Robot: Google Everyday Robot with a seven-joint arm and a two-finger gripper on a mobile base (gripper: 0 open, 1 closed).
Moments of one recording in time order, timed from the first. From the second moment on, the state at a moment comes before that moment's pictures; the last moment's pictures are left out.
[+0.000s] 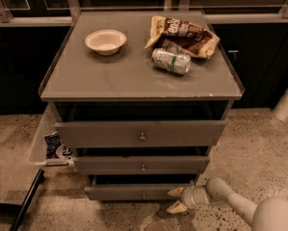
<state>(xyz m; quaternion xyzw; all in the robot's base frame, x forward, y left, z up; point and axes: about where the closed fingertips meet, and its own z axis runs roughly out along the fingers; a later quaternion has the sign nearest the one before) 0.524 -0.168 0.172 -0.55 0.73 0.26 0.31</state>
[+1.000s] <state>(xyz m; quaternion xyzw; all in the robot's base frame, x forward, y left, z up) 0.517 -0.167 0.177 -0.56 0.72 0.26 0.30</state>
